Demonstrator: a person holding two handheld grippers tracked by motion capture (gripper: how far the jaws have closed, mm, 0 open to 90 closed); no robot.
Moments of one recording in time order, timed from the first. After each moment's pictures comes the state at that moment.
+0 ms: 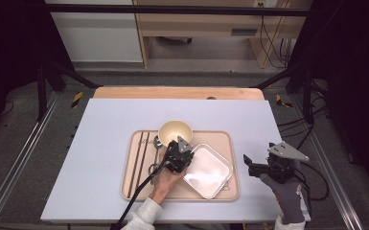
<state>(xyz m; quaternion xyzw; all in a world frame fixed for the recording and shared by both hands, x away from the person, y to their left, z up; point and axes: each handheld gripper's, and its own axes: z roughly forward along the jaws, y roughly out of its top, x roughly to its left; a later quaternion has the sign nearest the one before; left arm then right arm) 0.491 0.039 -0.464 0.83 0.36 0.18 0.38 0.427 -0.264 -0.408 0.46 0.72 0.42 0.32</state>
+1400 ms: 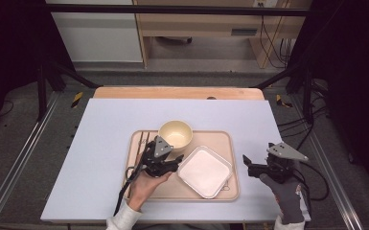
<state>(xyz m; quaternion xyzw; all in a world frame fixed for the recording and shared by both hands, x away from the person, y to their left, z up) 0.457 0.100 -0.417 0.81 0.34 0.21 0.42 0.427 -0.262 -0.408 0.46 0.72 0.42 0.32</state>
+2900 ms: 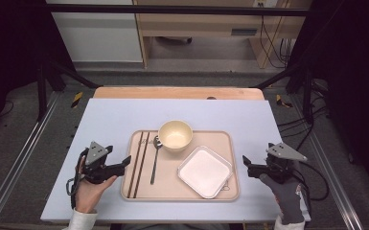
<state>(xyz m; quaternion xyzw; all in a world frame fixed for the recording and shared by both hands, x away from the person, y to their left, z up) 0.437 0.250 -0.426 0.74 0.43 0.26 0.44 0.427 -0.262 -0.410 0.46 0.72 0.41 0.32</state>
